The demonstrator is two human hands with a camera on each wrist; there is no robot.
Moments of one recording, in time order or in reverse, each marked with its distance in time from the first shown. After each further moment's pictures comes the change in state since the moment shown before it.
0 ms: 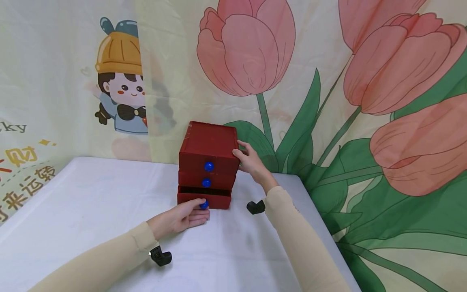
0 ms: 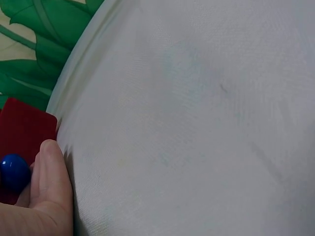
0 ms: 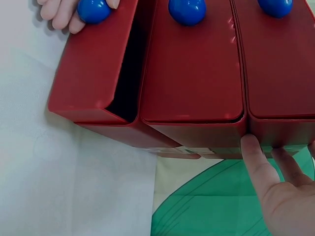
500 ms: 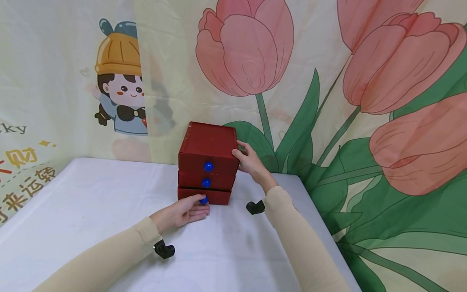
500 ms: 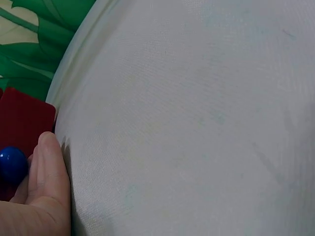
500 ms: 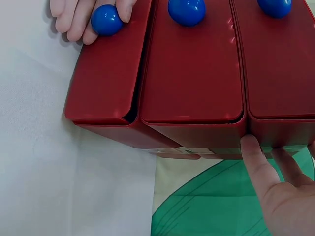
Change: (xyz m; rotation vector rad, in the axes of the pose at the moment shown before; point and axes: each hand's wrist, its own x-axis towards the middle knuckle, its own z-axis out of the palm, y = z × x) left_hand 0.015 0.011 -0.001 0.014 0.009 0.008; right_hand 0.001 0.001 -0.001 0.005 -0.002 0.000
